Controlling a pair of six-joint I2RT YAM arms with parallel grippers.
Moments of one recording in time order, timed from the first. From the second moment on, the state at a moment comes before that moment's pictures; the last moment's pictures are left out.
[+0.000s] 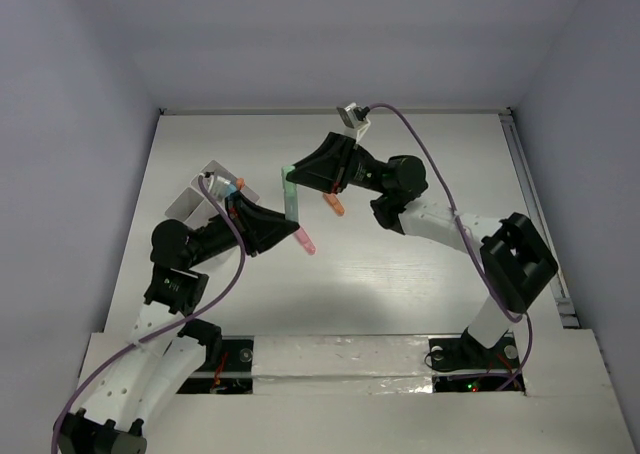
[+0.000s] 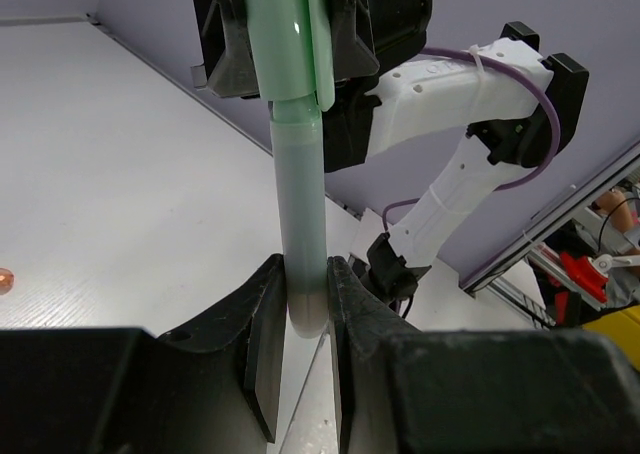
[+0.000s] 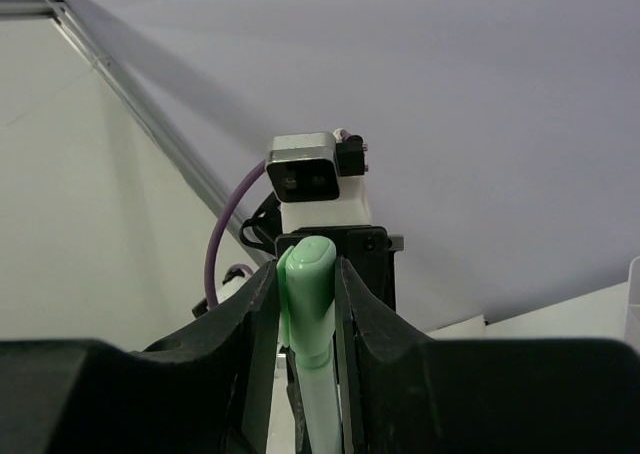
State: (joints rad) left arm -0.33 0.61 0.55 0.35 0.81 -0.78; right arm 0.74 1.68 1.15 1.27 -0.74 1.27
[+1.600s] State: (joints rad) left arm -0.35 0.61 0.69 0.29 0.77 -0.67; right arm 0.85 1.58 1.08 1.33 -0.47 1.10
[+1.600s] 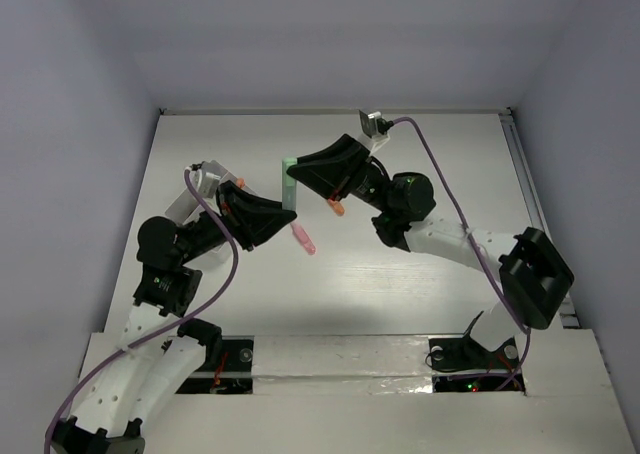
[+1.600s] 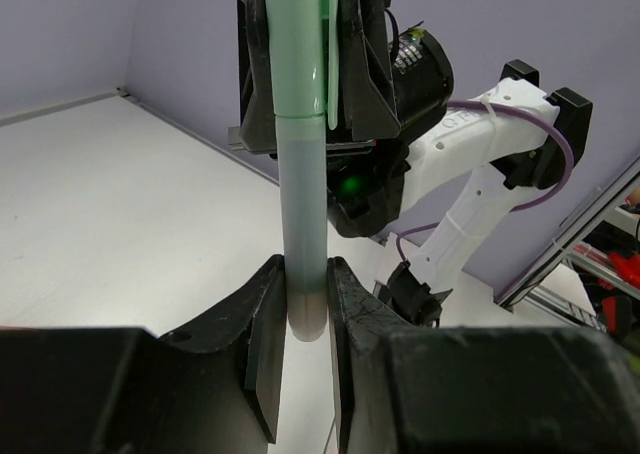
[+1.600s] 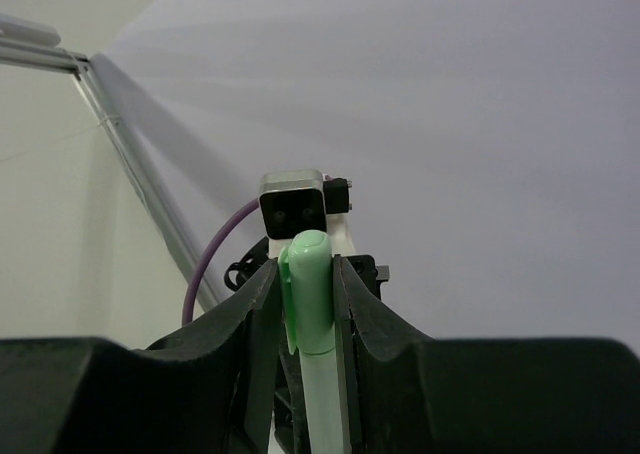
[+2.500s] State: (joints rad) left arm -0.34 0.71 0.87 0.06 0.86 -0.66; right arm 0.89 1.44 0.78 1.40 -0.21 1.02
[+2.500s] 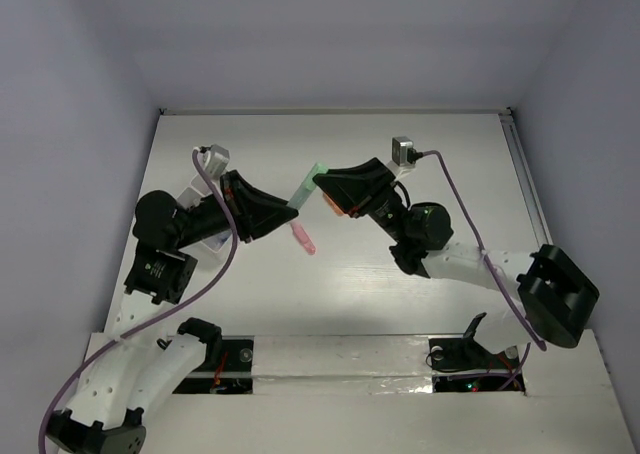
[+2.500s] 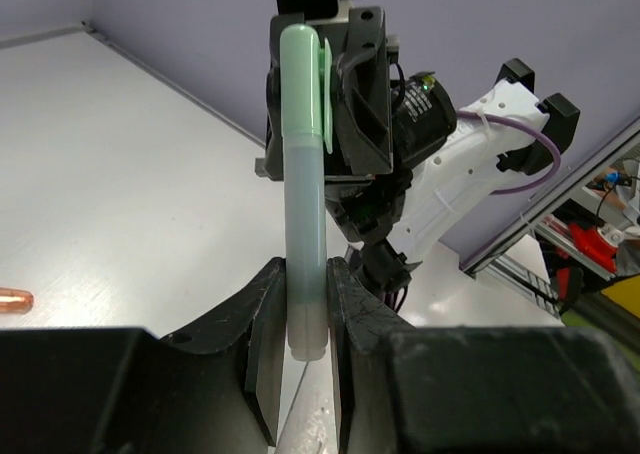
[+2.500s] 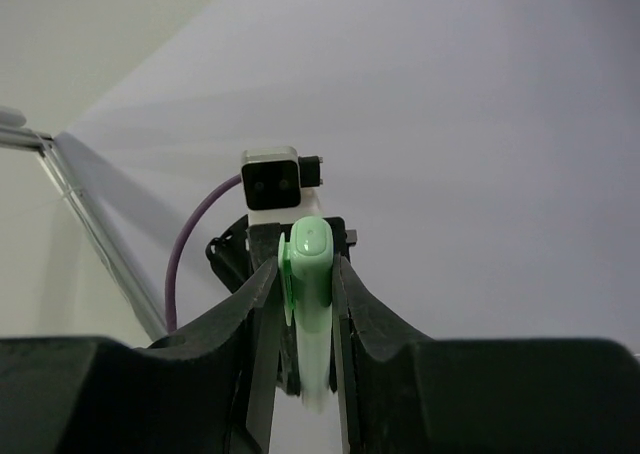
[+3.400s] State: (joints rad) left arm -0.33 0.33 0.69 -0.21 0.33 -0.34; right arm 0.78 1.84 1.28 0.89 -0.42 0.96
